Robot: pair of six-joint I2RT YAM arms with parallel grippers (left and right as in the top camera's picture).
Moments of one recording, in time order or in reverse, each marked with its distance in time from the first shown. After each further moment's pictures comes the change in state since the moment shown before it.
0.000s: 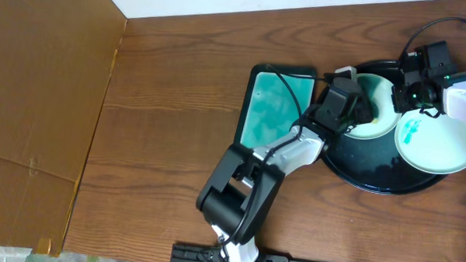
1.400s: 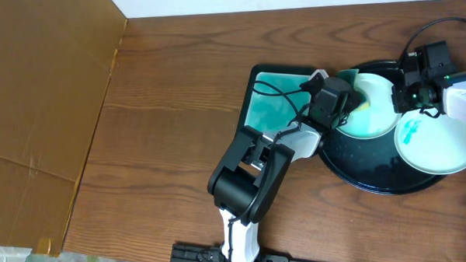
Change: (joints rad) left arm 0.063 0.142 -0.002 0.144 -0.106 -0.438; right arm 0.000 0.000 0.001 -0.004 0.002 0.008
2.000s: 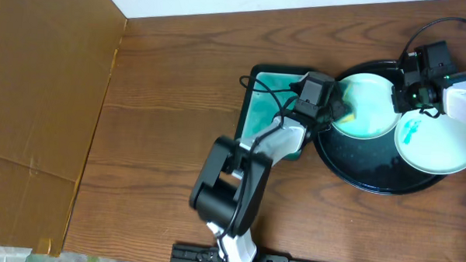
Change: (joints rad) left arm 0.071 -0.141 0.008 -0.314 0.149 0.137; right arm 0.000 0.000 0.000 0.000 0.000 0.003
